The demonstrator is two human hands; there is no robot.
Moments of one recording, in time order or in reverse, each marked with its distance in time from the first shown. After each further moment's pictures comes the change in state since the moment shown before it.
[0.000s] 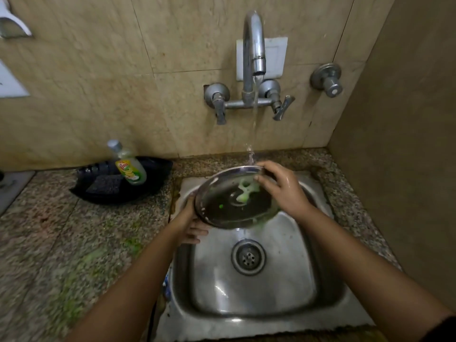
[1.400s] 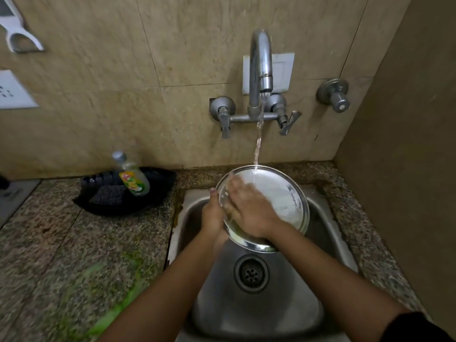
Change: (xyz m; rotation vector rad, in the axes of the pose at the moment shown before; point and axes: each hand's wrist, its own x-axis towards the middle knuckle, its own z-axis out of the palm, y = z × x) left_hand 0.022 0.032 0.062 -0.625 0.070 0.371; right_hand 0.021 0.005 0.066 -0.632 -0.409 0.003
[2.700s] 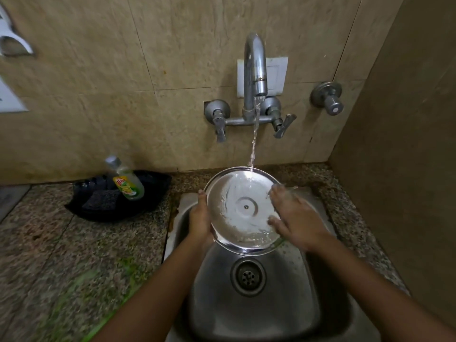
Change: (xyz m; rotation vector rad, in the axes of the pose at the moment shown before) left_hand -0.006 0.017 -0.002 0.027 0.087 0.016; right_hand -0.069 0.083 -0.014 -0.216 0.030 0.121
